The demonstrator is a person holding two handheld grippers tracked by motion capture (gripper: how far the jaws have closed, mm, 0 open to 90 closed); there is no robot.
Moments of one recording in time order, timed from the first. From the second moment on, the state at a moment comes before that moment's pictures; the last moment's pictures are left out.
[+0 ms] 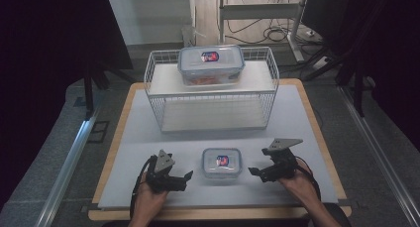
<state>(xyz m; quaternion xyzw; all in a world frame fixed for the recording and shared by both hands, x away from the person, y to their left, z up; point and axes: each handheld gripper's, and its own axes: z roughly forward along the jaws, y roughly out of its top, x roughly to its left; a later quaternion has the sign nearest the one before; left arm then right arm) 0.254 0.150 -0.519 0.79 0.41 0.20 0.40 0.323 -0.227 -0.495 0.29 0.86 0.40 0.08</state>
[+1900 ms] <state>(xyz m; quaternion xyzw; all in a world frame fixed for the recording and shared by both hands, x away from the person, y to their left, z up) 0.317 0.118 -0.526 0.79 0.41 -0.11 0.45 0.349 -0.186 -0.508 0.33 0.85 0.40 -0.12</state>
